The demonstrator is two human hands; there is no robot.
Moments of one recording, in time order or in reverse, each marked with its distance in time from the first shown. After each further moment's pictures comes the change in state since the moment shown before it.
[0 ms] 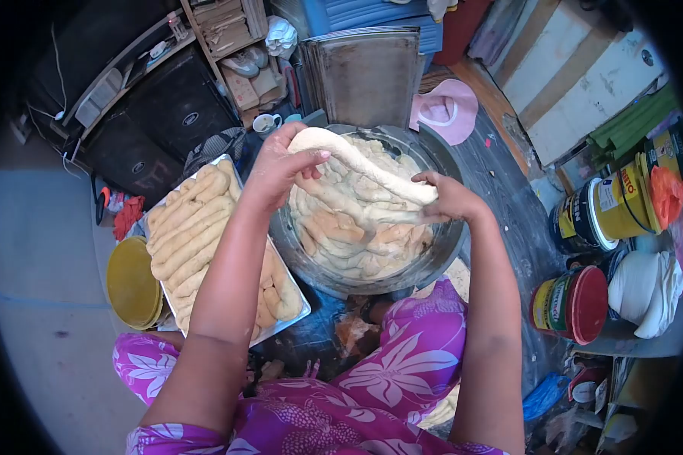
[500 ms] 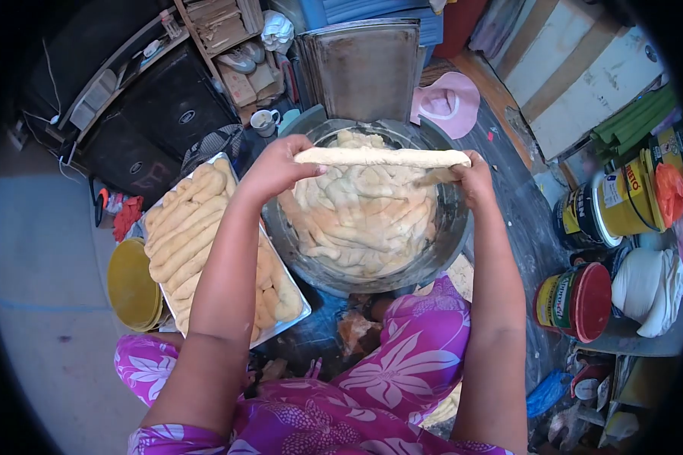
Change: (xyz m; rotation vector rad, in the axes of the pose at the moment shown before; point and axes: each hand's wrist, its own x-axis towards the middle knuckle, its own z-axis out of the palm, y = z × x) left_hand 0.019 -0.018 -0.024 0.686 -0.124 -0.183; right_hand 0.020 0.040 -0.001 0.830 0.658 0.313
